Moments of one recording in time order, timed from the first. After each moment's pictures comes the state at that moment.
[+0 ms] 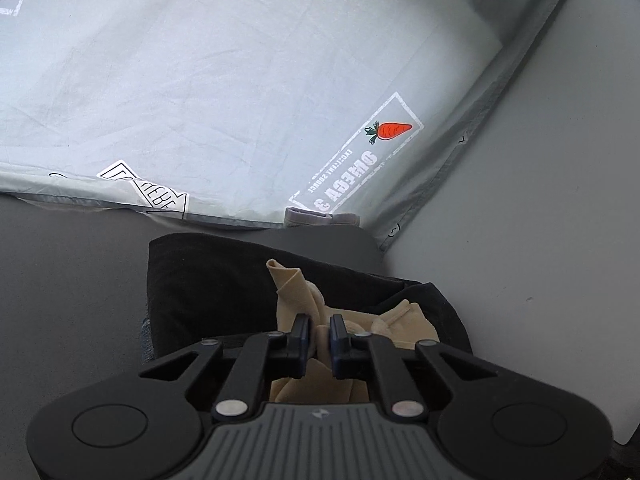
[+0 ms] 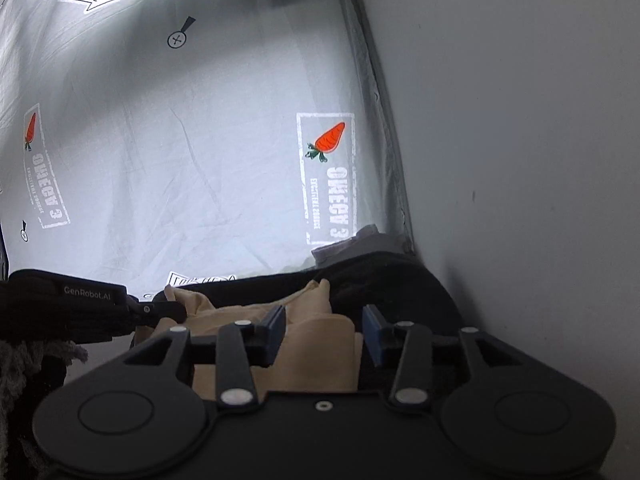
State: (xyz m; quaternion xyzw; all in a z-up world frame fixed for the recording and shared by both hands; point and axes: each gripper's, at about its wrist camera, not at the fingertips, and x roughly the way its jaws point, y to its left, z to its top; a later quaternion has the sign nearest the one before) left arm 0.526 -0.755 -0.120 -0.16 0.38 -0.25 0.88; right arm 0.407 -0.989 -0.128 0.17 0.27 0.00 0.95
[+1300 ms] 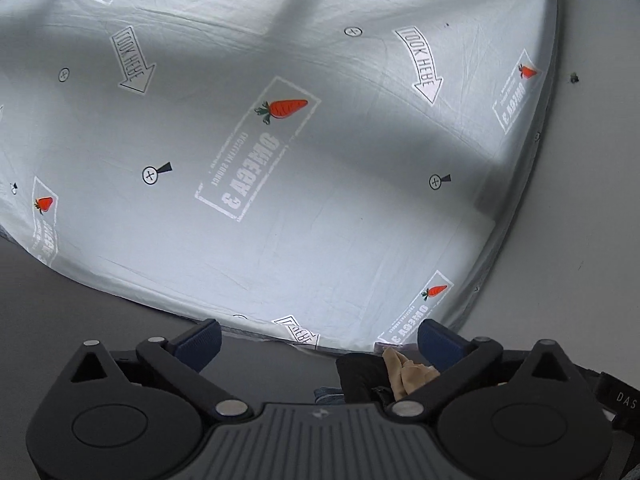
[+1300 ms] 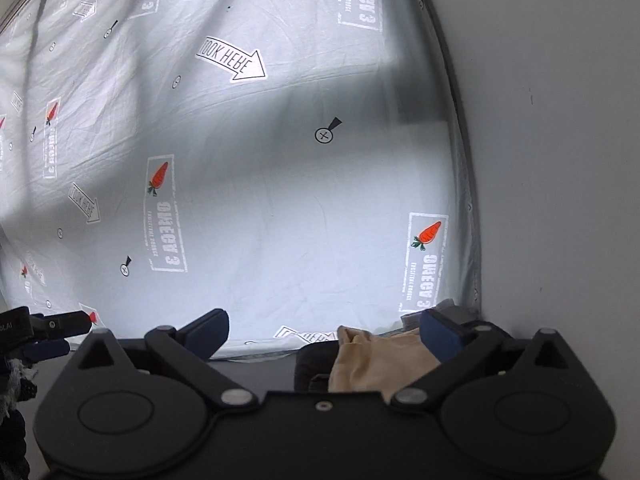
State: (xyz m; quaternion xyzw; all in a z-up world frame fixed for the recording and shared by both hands) left arm 0.293 -0.505 -0.021 -0.22 0.16 -0.11 0.96; right arm 0.280 -0.845 0.001 0.13 0.13 0.04 0.98
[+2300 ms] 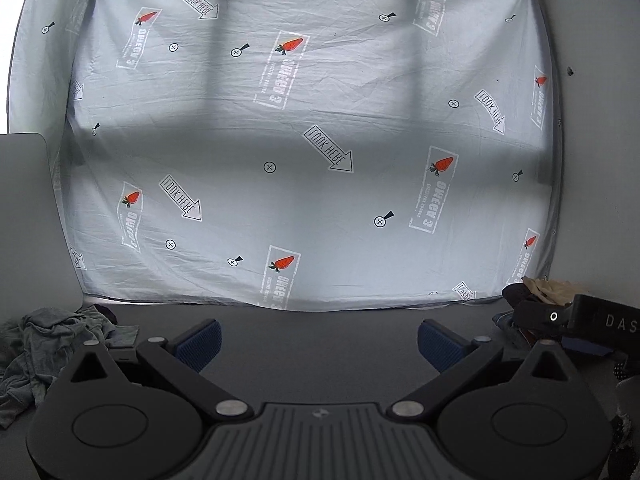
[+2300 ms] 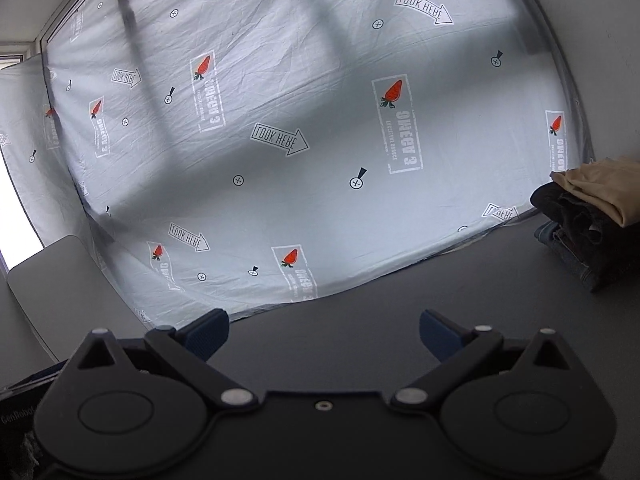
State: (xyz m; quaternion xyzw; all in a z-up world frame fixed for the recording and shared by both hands) left arm 0.064 -0.146 0.026 0.00 0.16 -0.07 0.98; right arm 0.087 -0.400 0.006 0.18 0.17 0.05 0.97
